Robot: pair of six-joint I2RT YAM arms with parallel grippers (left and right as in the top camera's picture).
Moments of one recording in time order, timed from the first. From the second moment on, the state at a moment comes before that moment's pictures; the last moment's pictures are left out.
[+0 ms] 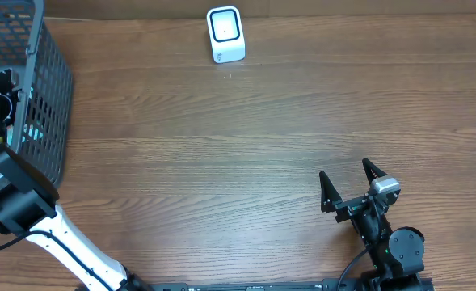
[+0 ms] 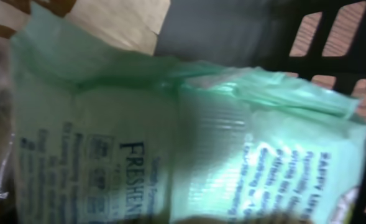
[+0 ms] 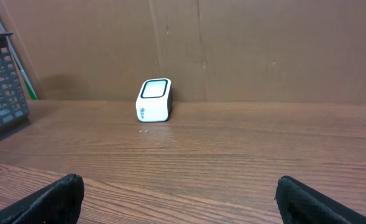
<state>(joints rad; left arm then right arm) 0.64 2.31 2.13 -1.22 0.23 0.27 0.20 0.01 0.02 -0.02 -0.12 0.12</state>
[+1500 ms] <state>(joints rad) 0.39 1.64 2.38 -1.42 0.21 -0.11 0.20 0.01 0.02 -0.02 -0.12 0.12</state>
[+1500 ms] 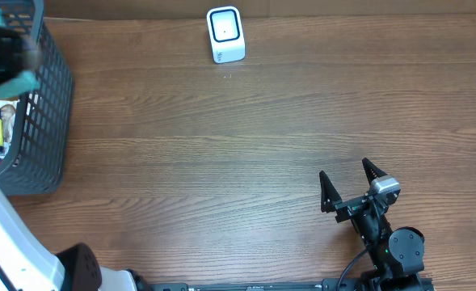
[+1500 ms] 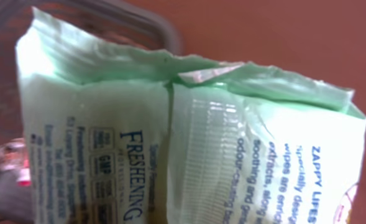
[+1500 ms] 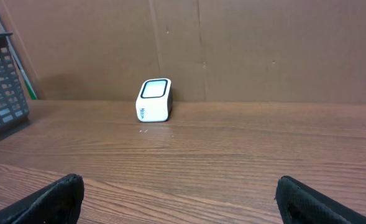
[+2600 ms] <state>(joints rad) -0.71 2.23 2.38 -1.45 0.01 -0.57 0.20 0.01 0.02 -0.02 -0.12 0.12</state>
